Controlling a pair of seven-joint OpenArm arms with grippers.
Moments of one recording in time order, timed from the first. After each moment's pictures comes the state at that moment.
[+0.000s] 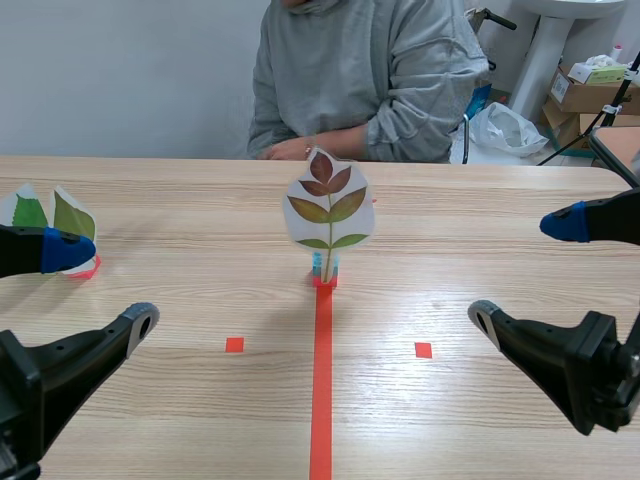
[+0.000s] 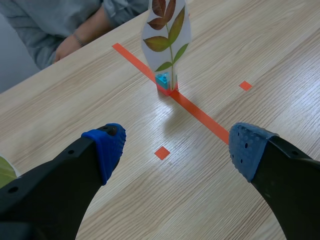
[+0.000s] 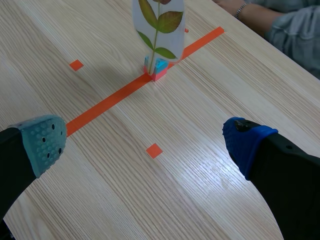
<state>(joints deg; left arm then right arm) 51.9 -41.2 -7.2 127.9 -17.4 -16.1 -2.0 -35.4 28.6 17.5 116.8 17.9 45.3 -8.2</state>
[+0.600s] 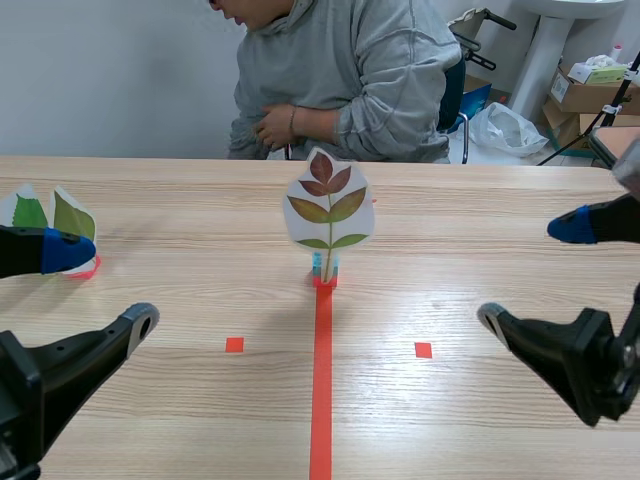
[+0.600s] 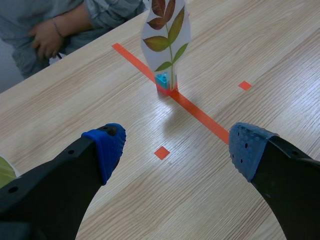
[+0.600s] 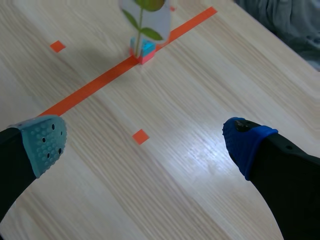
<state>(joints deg) 51.9 -41.2 -7.2 127.9 -17.4 -16.1 -2.0 -30.6 28.6 17.5 114.2 17.4 45.4 -13.9</state>
